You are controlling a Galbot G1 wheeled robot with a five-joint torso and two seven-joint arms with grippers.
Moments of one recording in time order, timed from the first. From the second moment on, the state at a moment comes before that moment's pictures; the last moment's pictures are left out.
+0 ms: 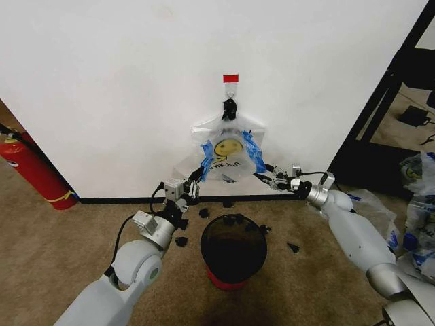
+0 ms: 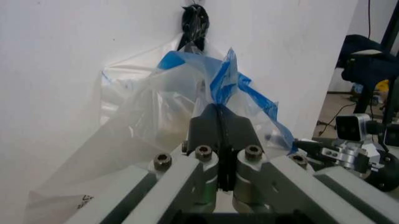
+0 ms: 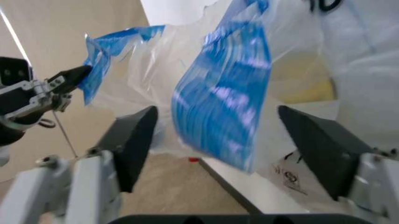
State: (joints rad) left arm 1.12 -1.05 -0.14 -2.02 -0.55 -0.06 -0.05; right arm -0.49 1.12 0.18 0.86 0.88 0.01 -1.31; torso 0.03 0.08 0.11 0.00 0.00
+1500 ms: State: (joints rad) left arm 1.26 -1.07 -0.15 -1.94 -0.47 -0.16 -0.04; right arm -0.83 0.94 0.24 1.17 0.85 0.21 -1.25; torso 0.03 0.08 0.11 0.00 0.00
